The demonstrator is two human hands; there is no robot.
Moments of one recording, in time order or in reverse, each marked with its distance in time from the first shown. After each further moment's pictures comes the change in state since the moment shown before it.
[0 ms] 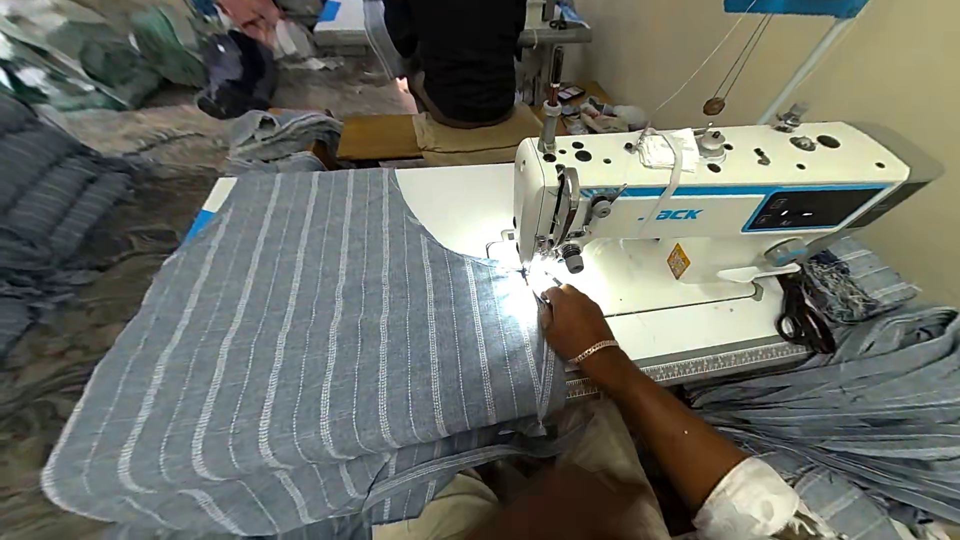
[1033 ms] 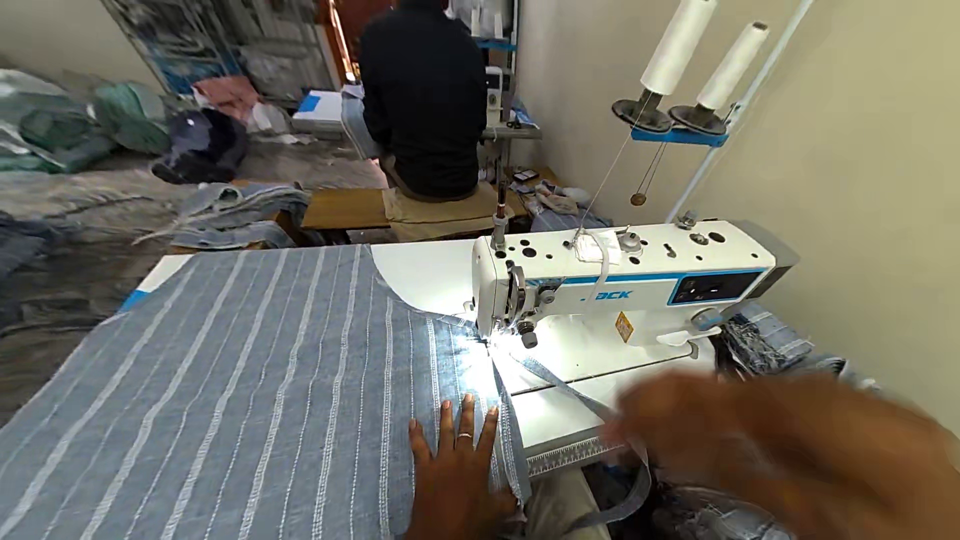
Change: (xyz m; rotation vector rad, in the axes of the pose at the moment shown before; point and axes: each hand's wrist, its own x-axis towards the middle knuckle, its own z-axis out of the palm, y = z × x) left_hand 0.056 -0.102 -0.036 0.801 0.510 -0.438; right_hand -0.148 -0.006 -0.219 0.625 0.142 -0.587
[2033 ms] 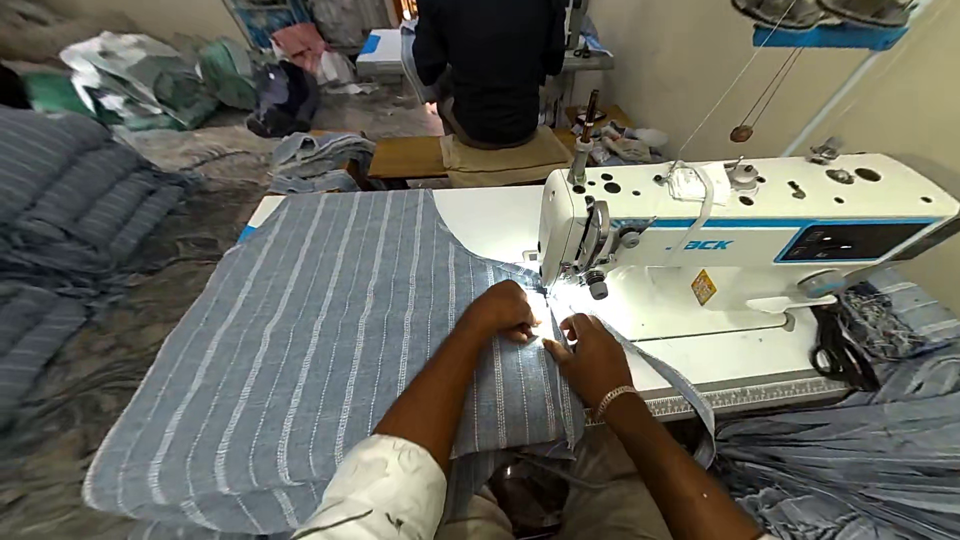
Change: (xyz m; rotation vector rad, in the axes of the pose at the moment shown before) left_hand 0.158 -0.065 -0.058 -0.833 -0.647 -0.352; right_hand 0.029 0.193 0.177 -0.406 0.076 0.556
